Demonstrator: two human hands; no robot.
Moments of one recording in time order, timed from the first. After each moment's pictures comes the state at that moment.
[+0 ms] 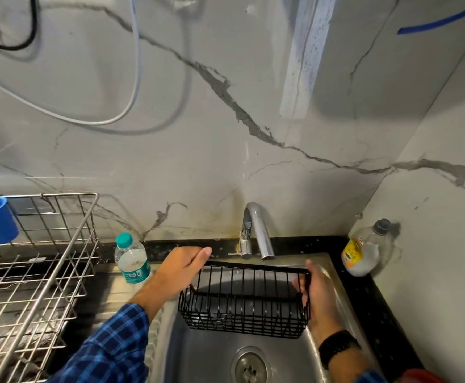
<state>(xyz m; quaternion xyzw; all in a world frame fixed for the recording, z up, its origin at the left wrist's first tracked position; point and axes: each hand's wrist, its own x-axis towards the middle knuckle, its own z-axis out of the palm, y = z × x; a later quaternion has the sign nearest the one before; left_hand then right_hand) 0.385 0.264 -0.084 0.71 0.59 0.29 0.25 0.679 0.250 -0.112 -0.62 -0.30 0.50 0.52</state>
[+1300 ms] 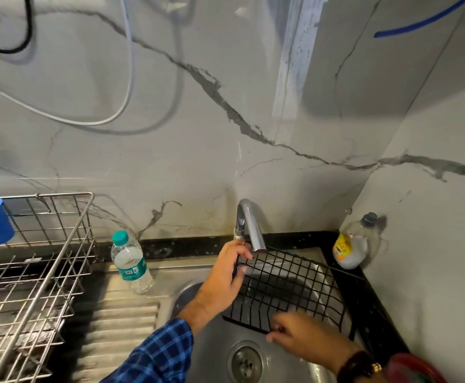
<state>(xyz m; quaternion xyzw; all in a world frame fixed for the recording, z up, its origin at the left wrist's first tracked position) 0.483 0.237 -0.100 0.71 0.46 0.42 0.33 0.696 0.194 -0.090 -0.54 -0.77 0.34 -0.07</state>
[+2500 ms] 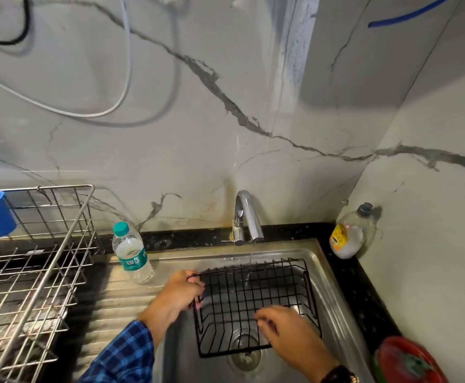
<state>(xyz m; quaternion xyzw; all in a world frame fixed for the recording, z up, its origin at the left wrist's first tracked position) 0.417 0.211 -0.124 0.33 0.69 0.30 0.57 0.677 0.158 -0.120 -0.56 -0.78 0.28 0.08</state>
